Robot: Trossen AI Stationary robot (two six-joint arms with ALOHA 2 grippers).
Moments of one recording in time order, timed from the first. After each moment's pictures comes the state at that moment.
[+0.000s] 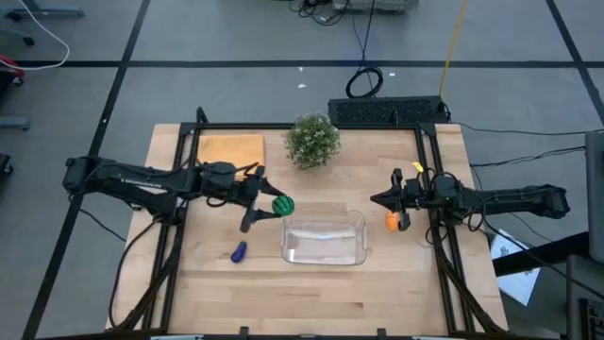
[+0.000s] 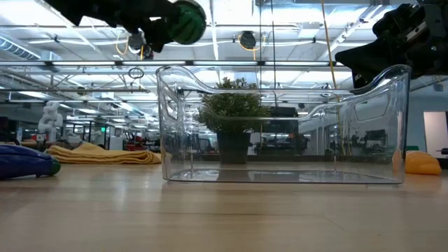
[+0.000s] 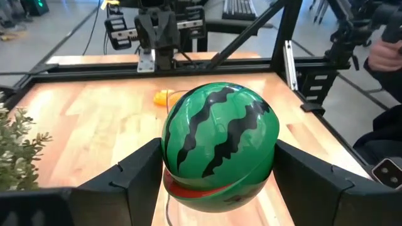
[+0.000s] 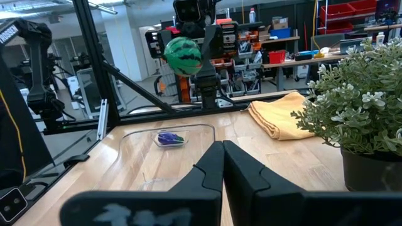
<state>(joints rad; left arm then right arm) 0.01 1.13 0.69 0.14 0.21 0.02 -0.06 0.39 0.02 0.42 -0.08 0.15</state>
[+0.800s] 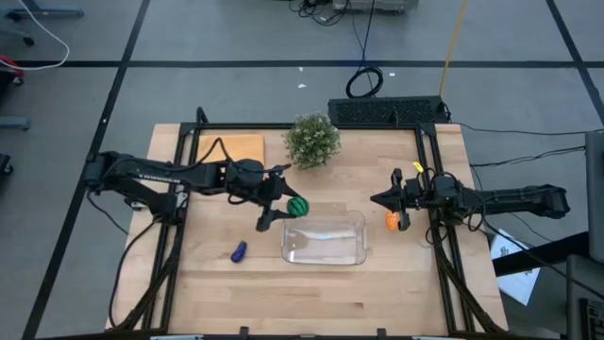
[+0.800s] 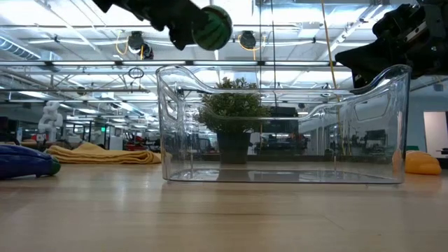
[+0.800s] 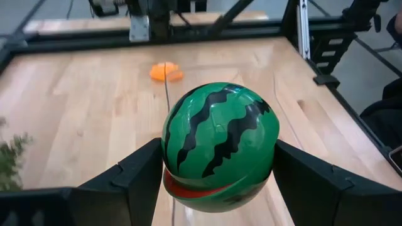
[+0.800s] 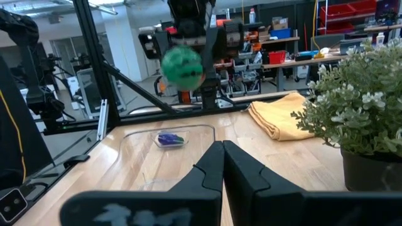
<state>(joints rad) 0.01 1.35 0.96 -0.09 0.21 0.08 -0.06 0.39 0.02 0.42 -0.08 0.15</state>
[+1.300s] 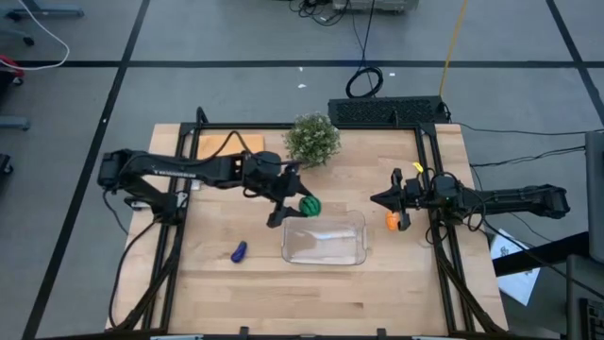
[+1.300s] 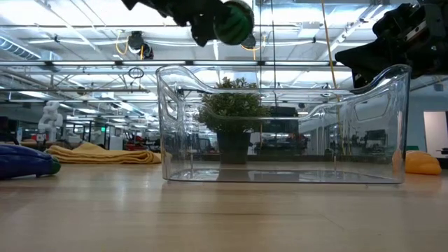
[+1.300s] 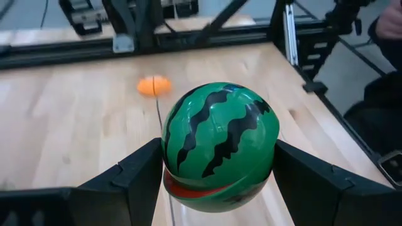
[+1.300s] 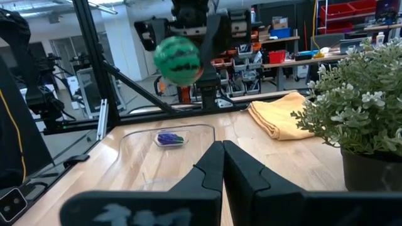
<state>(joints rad) 0.06 1.50 1.16 -0.19 0.32 0.13 -0.06 0.39 0.02 0.42 -0.08 0.15</state>
